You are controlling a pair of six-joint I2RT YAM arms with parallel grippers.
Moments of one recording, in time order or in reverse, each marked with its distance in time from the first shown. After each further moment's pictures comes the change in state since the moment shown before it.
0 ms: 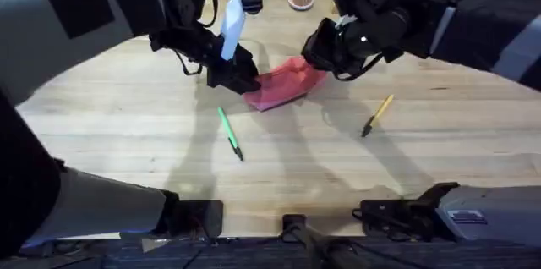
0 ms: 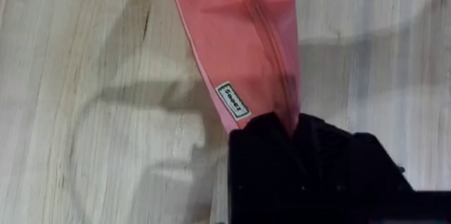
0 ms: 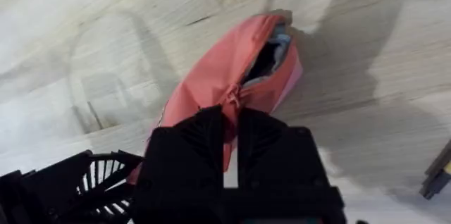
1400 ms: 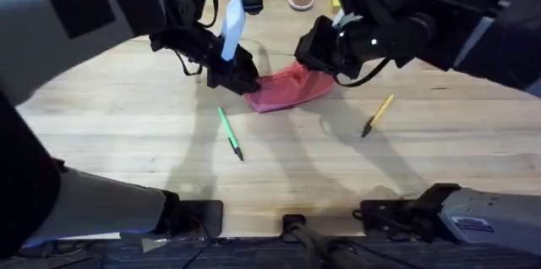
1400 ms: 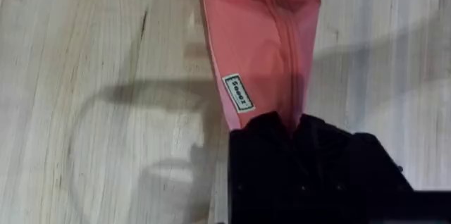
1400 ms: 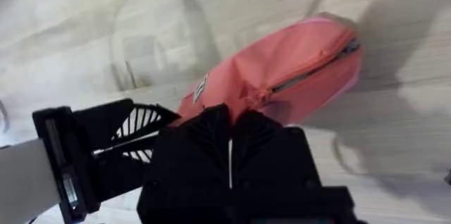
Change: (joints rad) left arm -0.002 0.000 0.000 -0.005 -0.002 0.000; right arm 0.063 -0.093 -0.003 -0.008 -0.070 -0.011
